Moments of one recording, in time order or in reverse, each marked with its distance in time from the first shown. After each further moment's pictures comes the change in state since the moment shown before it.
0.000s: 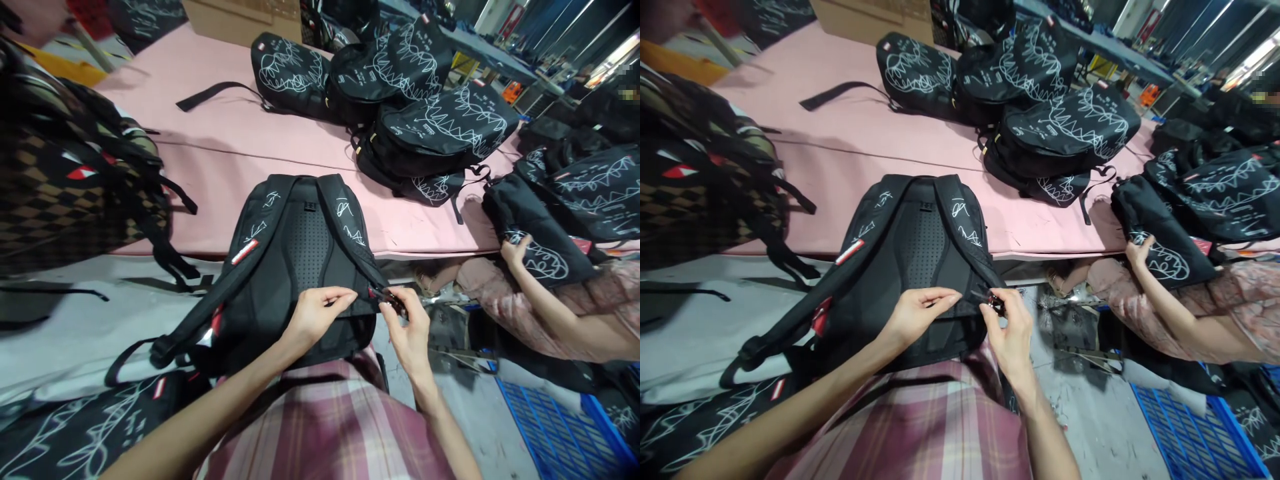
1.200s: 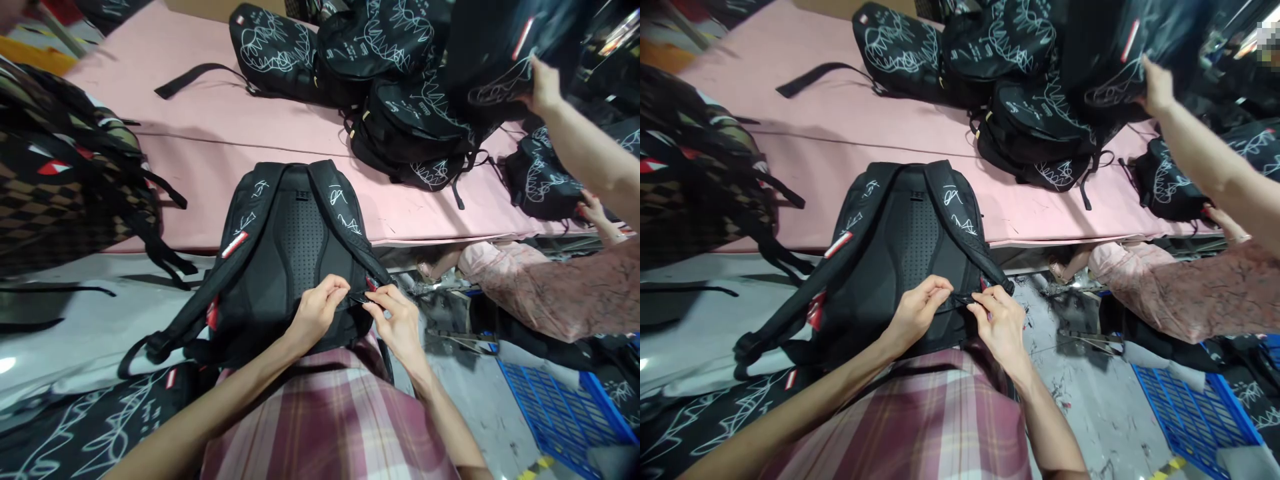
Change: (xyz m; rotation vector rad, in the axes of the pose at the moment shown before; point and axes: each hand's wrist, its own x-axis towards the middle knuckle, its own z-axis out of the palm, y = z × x) left_hand -0.011 -0.007 0.004 0.206 -0.037 0.166; right_hand -0.012 0.011 0.009 -0.176 -0.200 0.001
